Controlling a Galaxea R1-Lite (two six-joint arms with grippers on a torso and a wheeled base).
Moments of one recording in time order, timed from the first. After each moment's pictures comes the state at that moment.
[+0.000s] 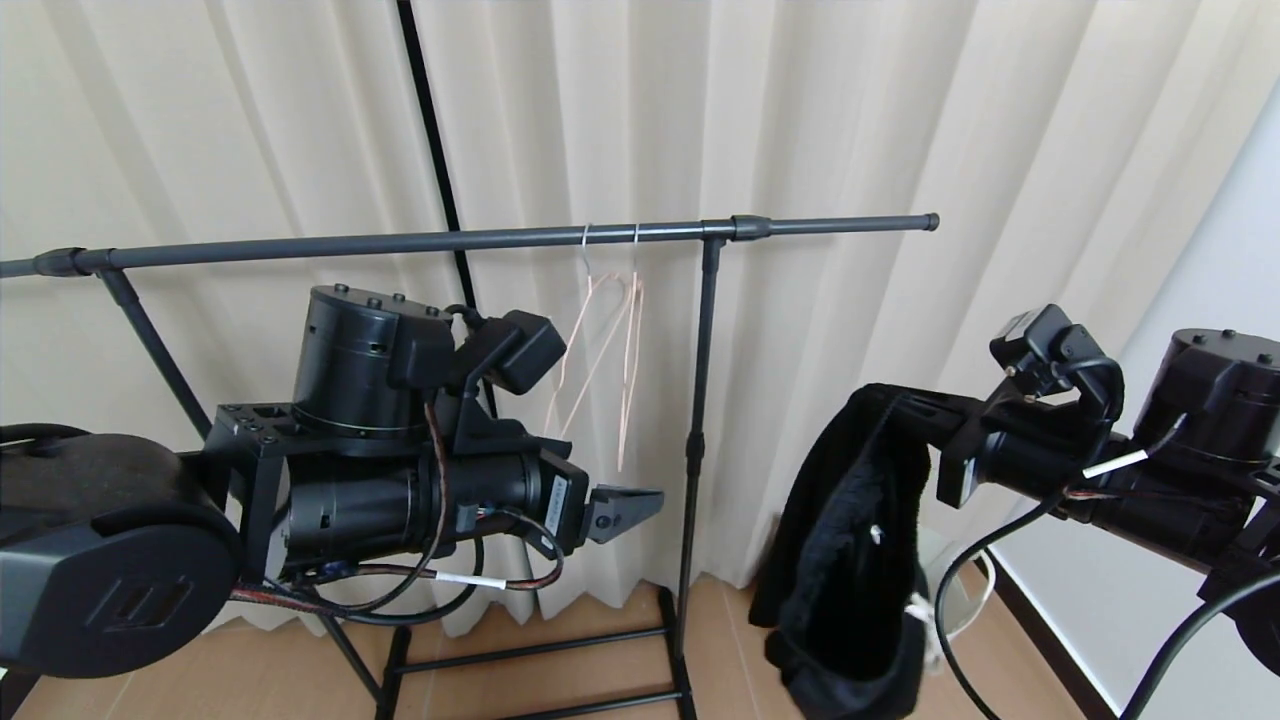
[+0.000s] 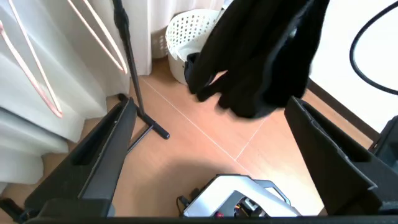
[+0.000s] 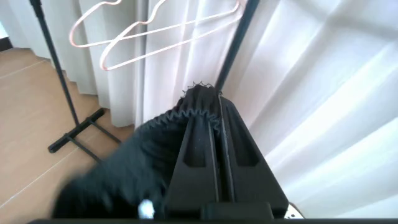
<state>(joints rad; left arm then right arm) -0.63 1.66 -0.90 -0.28 -0.18 -0.04 0.25 1.67 -0.55 -0.98 0.36 -0.25</state>
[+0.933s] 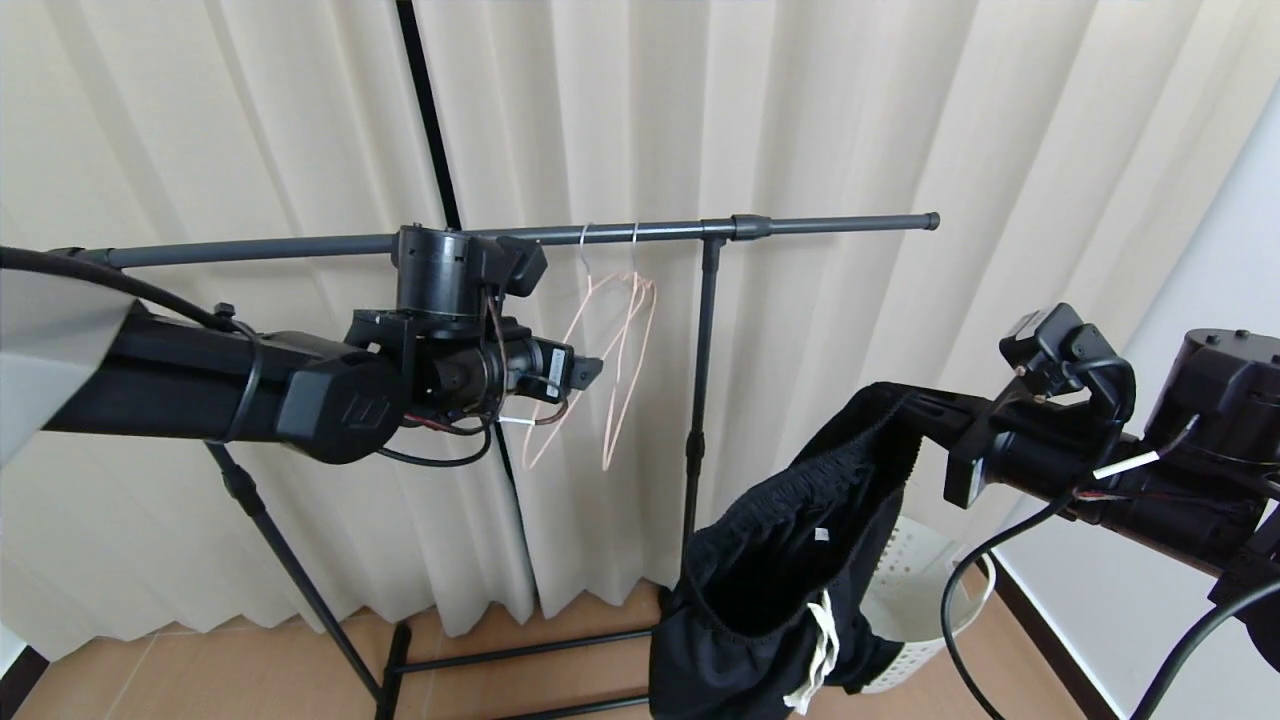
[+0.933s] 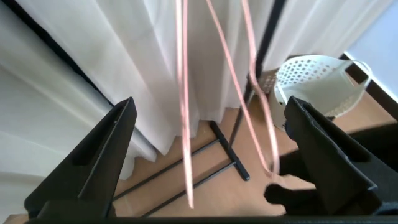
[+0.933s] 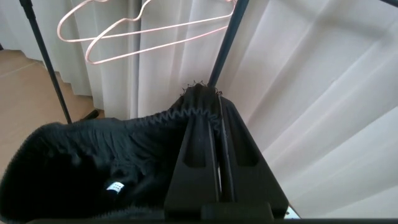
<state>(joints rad) -0.44 1.99 -1.31 -0.30 0.10 0.06 0.25 1.66 -0.54 -0.98 0.36 -0.25</state>
